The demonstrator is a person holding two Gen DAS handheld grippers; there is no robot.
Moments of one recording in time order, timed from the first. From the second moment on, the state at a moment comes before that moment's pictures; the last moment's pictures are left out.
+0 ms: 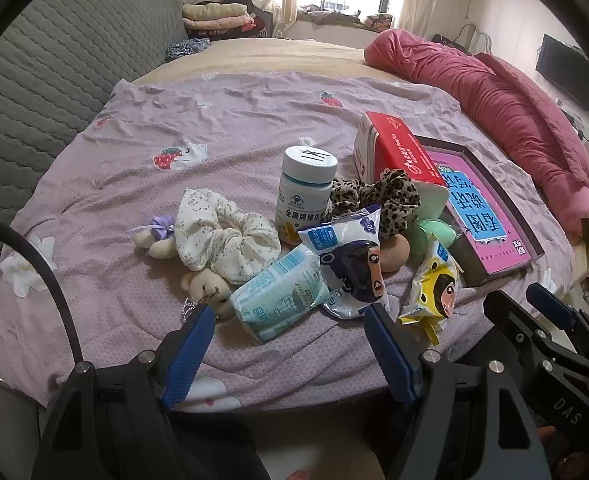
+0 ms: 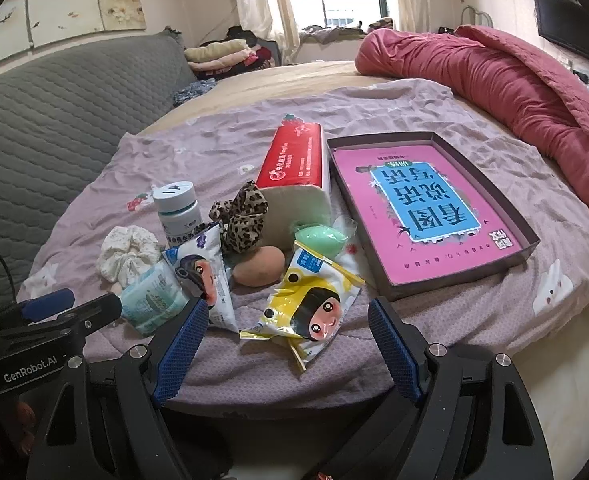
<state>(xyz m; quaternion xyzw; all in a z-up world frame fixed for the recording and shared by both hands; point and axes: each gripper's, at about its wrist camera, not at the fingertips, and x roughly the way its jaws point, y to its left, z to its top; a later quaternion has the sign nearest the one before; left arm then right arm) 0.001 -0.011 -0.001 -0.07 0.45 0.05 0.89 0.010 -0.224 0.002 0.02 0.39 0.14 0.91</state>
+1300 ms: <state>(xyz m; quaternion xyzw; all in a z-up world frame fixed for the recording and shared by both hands) 0.005 -0.005 -0.017 -0.09 0.47 0.05 0.88 0.015 -0.226 -0.007 0.03 0.42 0.13 0.90</state>
